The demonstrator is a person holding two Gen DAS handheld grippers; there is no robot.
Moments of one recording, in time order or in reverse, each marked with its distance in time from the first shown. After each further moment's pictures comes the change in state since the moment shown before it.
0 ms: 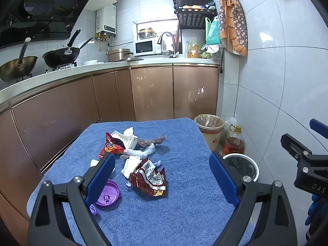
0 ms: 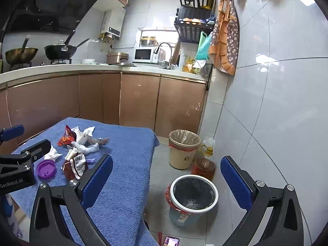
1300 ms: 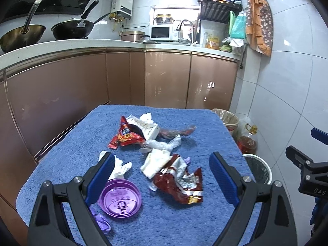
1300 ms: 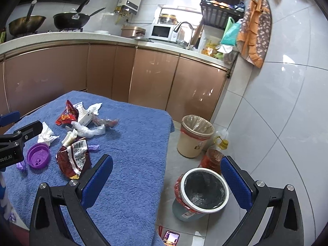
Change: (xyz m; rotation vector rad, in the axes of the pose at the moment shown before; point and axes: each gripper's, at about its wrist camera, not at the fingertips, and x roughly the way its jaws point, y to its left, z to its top) left arm 0.072 0.083 -0.021 -0.110 0.080 0.032; right arm 0.083 0.065 0.003 -0.135 0.147 0.064
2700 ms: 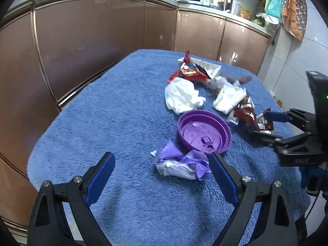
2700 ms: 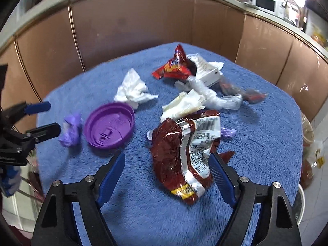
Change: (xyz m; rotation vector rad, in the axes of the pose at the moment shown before) left arm 0.014 0.127 -0.084 -0.098 0.288 0.080; right arm 0.110 0.177 -0.027 -0.300 0.253 0.644
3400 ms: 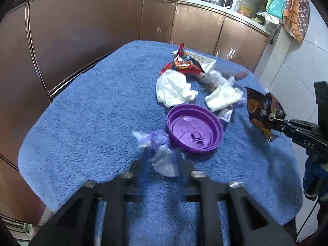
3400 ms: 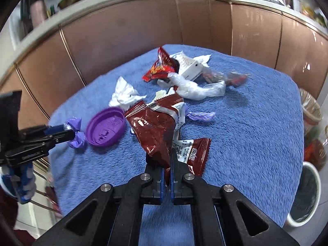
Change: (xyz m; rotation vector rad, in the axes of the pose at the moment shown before) left arm 0.002 -0.006 0.002 -0.038 0.050 -0.040; right arm -0.035 -0.052 -0.023 0.204 -0.070 0.136
